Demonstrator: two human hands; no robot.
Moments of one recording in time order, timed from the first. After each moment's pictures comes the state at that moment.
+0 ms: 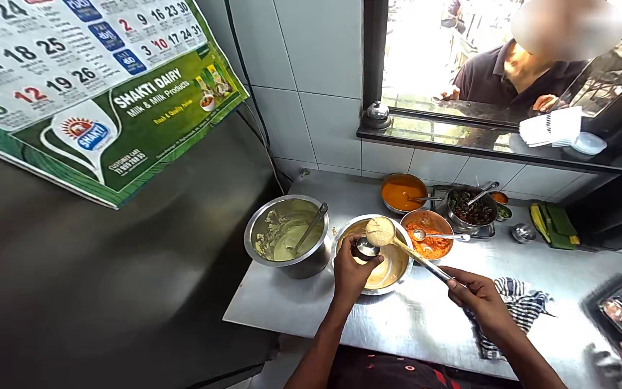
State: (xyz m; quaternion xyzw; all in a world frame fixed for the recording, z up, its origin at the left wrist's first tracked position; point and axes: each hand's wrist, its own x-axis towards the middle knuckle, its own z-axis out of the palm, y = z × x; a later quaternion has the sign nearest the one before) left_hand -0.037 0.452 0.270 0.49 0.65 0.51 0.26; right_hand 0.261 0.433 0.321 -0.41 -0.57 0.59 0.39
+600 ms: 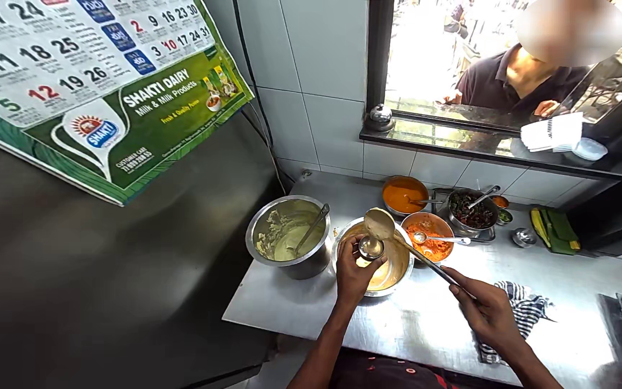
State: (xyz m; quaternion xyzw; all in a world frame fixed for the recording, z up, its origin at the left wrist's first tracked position) left_hand -0.030 0.449 0.265 0.46 0.58 0.60 0.31; right_hand 0.262 0.428 0.329 -0.38 -0.81 0.18 0.40
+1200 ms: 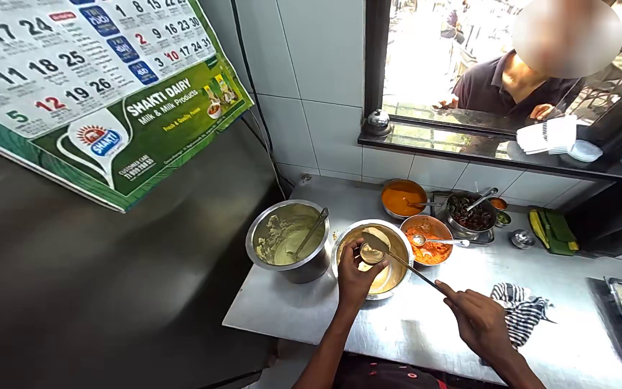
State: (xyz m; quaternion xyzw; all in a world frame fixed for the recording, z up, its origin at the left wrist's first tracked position) left_hand -0.023 0.449 0.262 0.43 0.55 0.63 0.35; right_hand 0.263 0.413 0.302 -0.40 -0.84 0.03 0.36
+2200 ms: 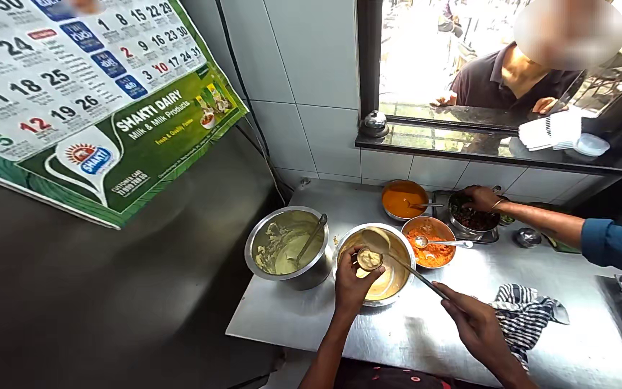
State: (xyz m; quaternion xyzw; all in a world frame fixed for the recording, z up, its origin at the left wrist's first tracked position) left_hand -0.038 0.455 0.249 0.43 0.55 0.61 0.38; right_hand 0.250 0.415 0.295 -0.43 -0.77 0.25 0.39
